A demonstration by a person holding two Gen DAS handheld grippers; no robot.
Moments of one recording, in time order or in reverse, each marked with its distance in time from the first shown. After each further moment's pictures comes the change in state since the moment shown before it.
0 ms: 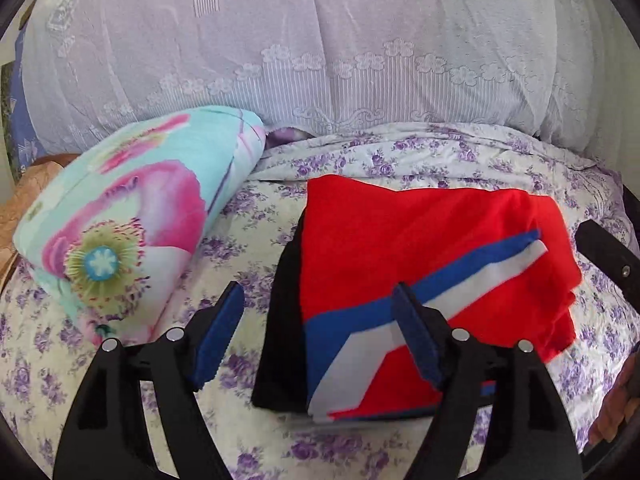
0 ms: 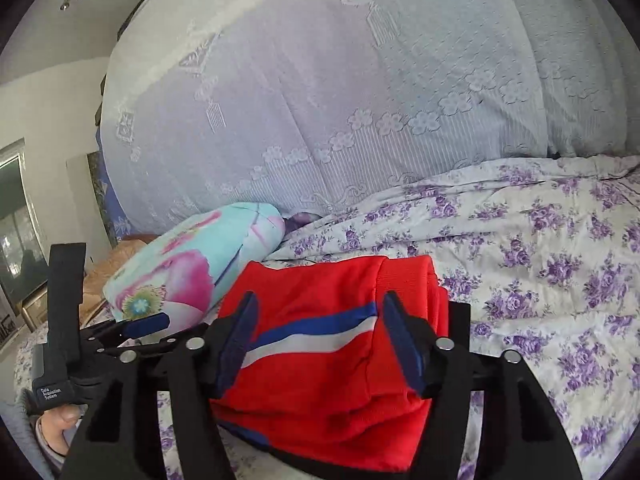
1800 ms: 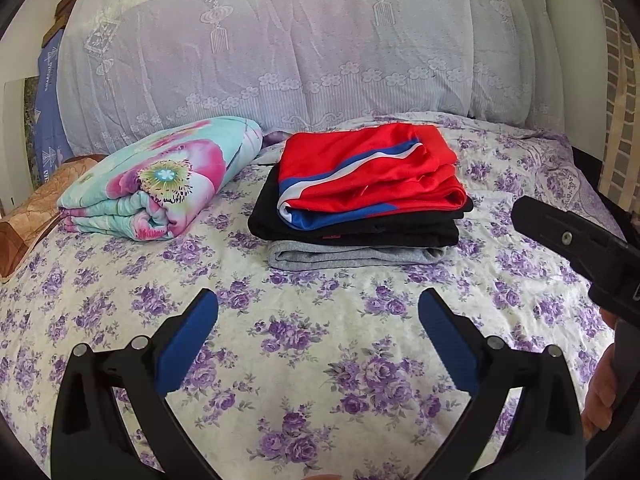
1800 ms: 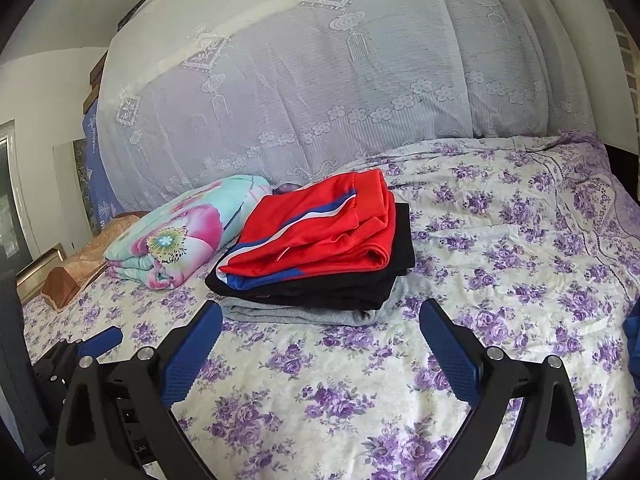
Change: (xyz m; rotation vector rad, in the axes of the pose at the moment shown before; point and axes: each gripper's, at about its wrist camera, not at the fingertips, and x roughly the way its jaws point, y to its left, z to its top) left arm -0.142 -0.037 -0.152 0.038 -0.119 -0.012; right arm -0.126 0.044 -0.101 -0.004 -0.009 -0.138
